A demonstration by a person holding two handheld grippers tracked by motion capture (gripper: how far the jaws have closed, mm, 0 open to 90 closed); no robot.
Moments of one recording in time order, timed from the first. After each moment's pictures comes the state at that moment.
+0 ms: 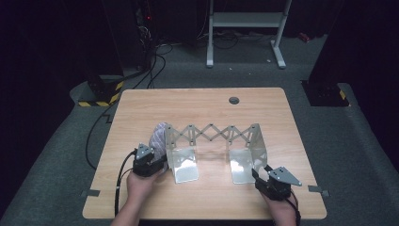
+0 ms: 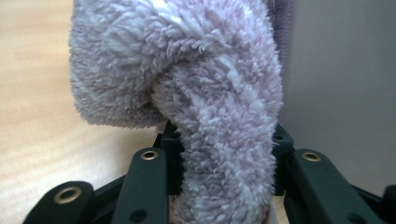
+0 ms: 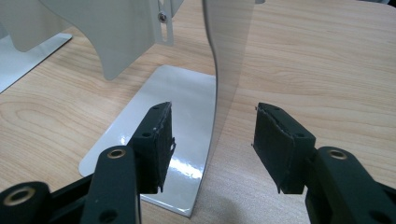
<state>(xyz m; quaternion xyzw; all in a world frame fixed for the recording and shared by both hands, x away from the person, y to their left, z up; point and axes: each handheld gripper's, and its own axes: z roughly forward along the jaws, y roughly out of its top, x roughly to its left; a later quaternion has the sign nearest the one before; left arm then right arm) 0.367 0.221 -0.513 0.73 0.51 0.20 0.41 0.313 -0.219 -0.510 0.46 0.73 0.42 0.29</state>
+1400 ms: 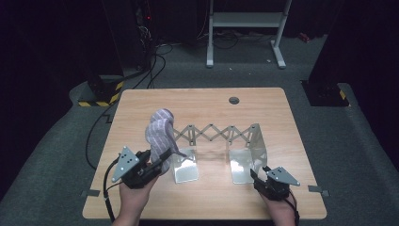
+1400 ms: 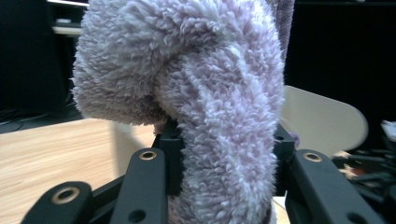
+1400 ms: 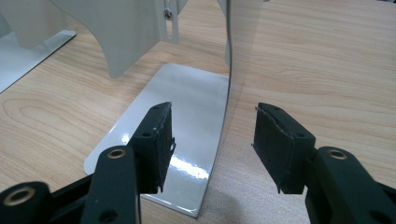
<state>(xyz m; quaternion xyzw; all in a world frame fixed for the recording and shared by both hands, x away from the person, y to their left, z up) 0.282 0.195 -0.396 0.66 0.36 0.27 0.60 0.314 -0.216 -0.512 0.46 0.73 0.42 0.28</state>
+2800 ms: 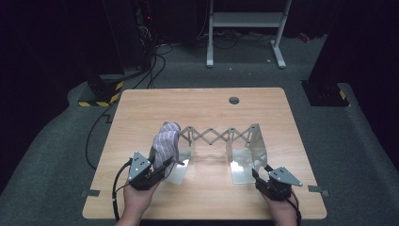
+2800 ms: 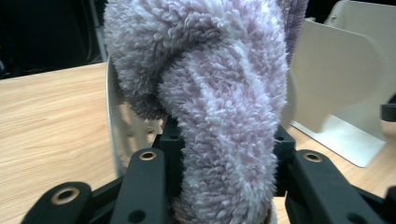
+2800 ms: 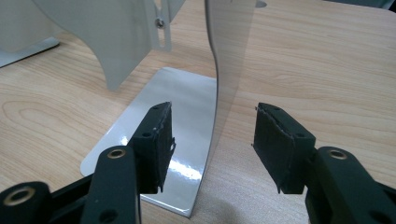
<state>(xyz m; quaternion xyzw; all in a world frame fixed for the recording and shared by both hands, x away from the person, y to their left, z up) 0.301 0.207 -0.447 0.70 0.42 0.28 0.51 0.312 -0.220 -0.509 0.45 0.73 0.42 0.29</state>
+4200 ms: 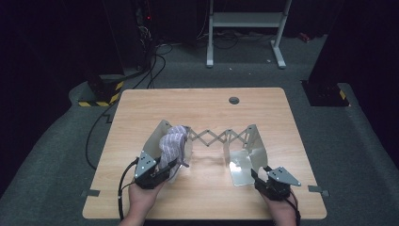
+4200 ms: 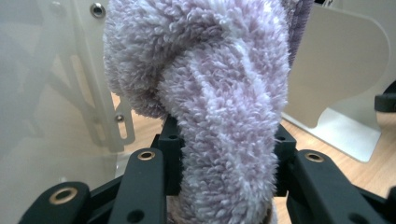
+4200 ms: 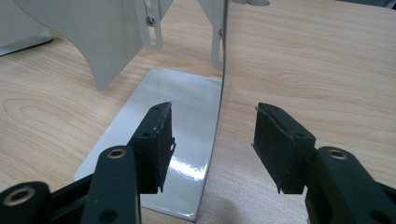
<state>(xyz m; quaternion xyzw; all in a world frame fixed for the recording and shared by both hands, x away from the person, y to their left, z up) 0.312 0.195 -0.463 0.70 0.41 0.25 0.52 0.313 -0.218 -0.511 0.45 0.73 0.42 0.29</state>
